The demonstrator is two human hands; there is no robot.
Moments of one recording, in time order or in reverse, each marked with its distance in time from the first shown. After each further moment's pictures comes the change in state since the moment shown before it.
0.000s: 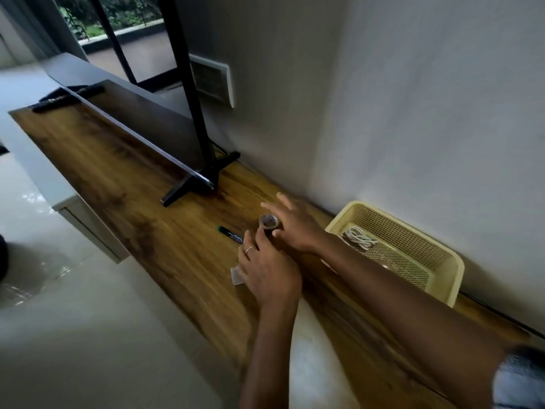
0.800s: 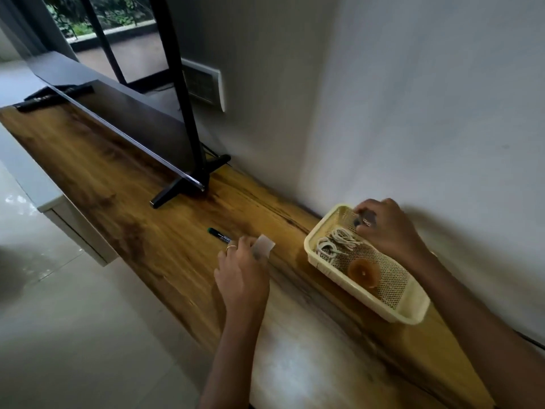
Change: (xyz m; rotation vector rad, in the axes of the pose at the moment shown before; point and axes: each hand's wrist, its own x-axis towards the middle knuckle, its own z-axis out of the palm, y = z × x) left_hand 0.007 -0.032 -0.012 0.143 0.082 0.192; right_hand -0.100 0.082 -0.074 0.061 0.354 0.384
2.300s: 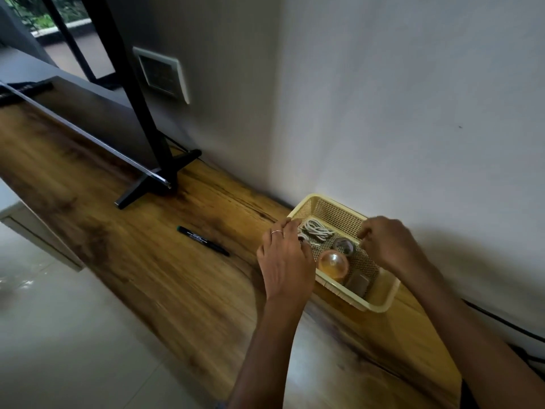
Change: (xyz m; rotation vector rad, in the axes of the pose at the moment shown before) left_hand -0.035 0.087 0.047 -0.122 -0.162 0.287; right_hand -0.033 0.039 -0.015 -0.170 -0.100 0.212
